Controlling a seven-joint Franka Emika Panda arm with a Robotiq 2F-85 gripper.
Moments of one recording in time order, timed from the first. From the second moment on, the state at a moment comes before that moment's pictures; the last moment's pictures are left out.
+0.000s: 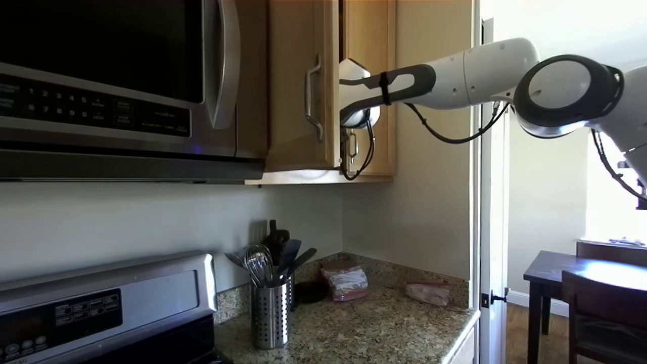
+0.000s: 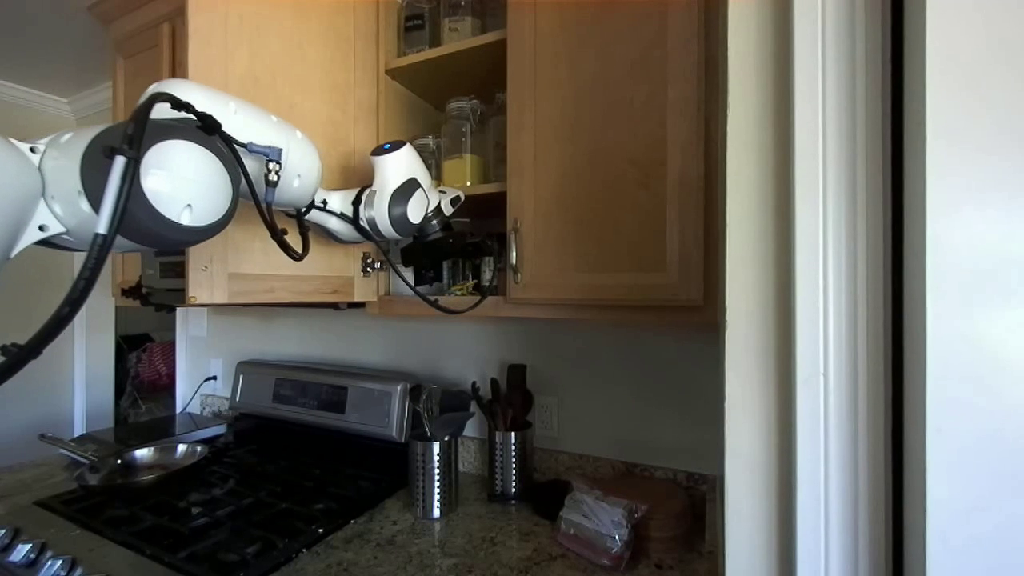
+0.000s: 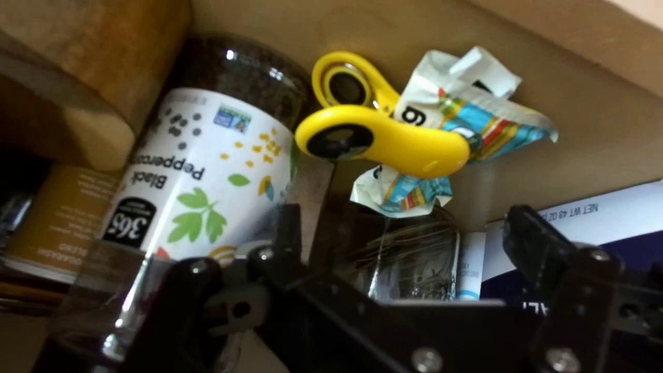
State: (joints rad) arm 0.04 0.48 0.07 -1.16 -0.05 2.55 -0.32
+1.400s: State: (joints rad) arm 0.00 -0.24 0.01 -2.08 -0.05 2.52 -0.23
